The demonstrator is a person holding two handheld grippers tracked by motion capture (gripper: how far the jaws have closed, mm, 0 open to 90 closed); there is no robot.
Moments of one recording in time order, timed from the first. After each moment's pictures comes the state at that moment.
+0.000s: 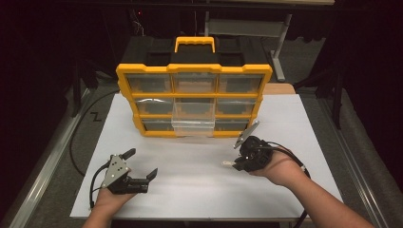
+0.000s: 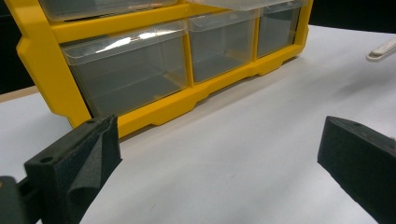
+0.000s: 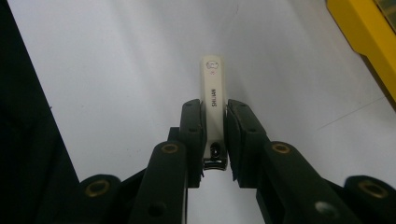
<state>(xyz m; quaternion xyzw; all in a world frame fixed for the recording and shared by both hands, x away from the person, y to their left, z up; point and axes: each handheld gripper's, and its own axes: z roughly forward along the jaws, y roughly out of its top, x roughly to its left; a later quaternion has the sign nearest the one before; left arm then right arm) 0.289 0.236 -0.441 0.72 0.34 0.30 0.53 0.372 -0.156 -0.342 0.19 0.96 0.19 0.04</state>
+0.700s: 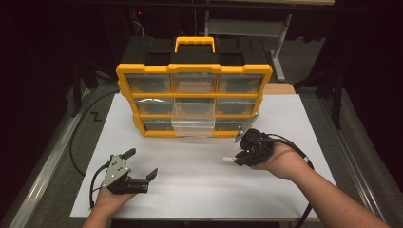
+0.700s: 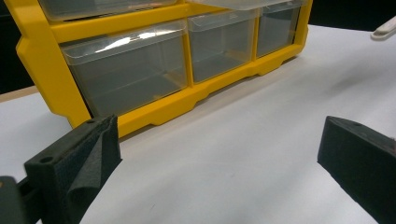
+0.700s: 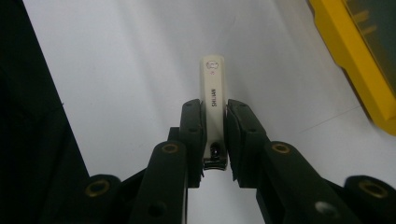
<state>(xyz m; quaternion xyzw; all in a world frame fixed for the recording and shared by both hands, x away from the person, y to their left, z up) 0.289 0.236 -0.441 0.72 0.34 0.30 0.53 0.378 -0.152 -0.317 0.18 0.97 0.18 0.03</state>
